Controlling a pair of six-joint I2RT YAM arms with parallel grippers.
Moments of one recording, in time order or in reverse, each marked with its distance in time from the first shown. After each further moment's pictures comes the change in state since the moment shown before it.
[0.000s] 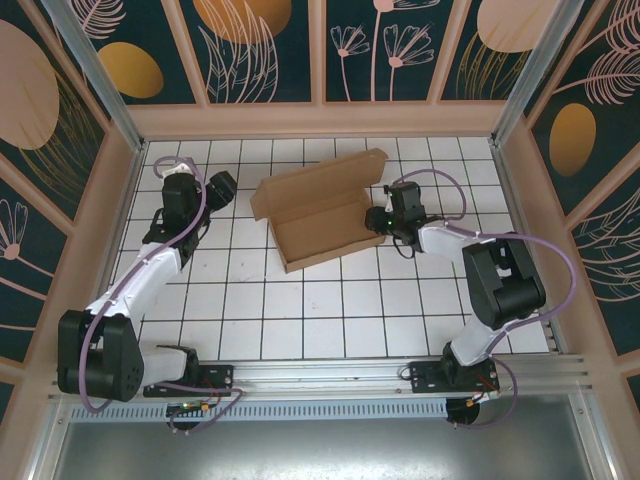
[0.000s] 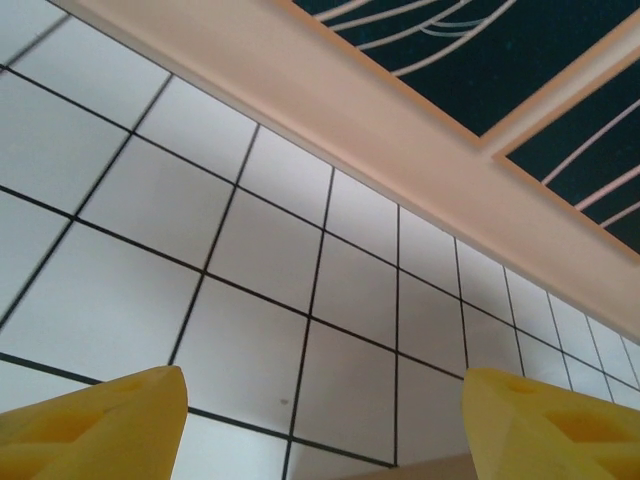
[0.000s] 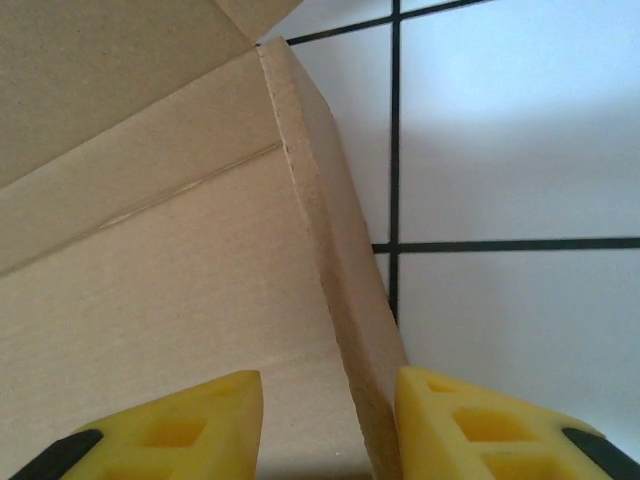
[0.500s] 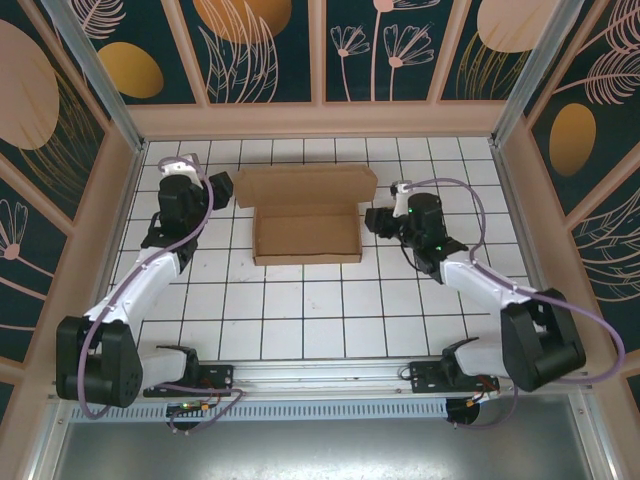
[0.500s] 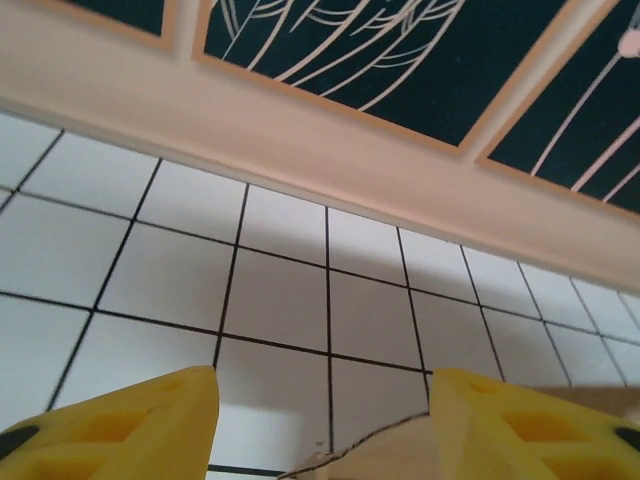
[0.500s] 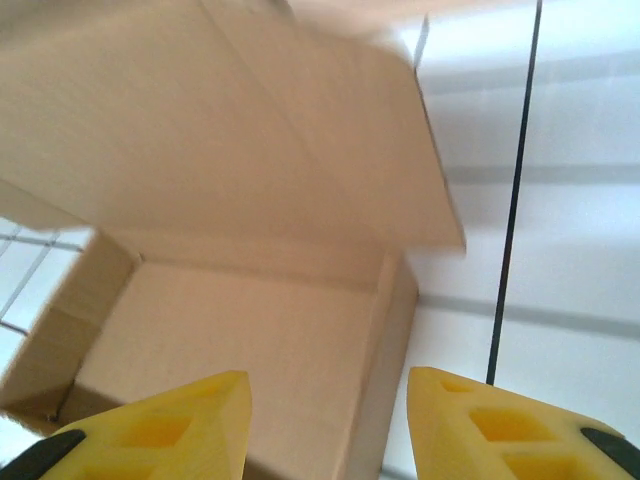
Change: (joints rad) left arm 0.000 -0.047 -0.049 0.105 0.025 0.275; right arm 0.027 -0.392 -0.206 0.189 -0.072 -0.171
